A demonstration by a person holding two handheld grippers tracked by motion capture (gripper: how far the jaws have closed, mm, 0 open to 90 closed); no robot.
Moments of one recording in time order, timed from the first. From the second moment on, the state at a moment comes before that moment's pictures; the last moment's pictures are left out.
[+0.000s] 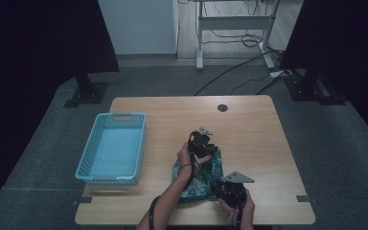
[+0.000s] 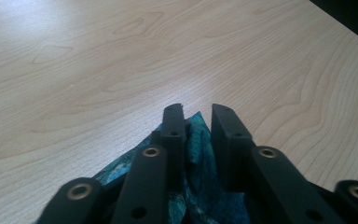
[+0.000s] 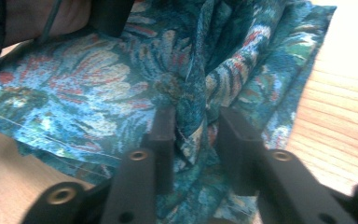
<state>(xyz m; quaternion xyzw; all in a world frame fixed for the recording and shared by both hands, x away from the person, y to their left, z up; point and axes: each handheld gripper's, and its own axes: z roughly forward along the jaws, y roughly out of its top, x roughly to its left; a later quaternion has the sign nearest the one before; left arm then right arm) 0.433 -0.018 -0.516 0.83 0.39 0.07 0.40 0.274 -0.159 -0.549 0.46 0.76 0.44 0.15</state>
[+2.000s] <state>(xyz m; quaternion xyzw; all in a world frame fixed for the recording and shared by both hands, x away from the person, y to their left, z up) 0.299 0.125 -0.500 0.79 0.39 0.11 0.45 0.260 -0.183 -0.532 0.39 0.78 0.46 0.15</state>
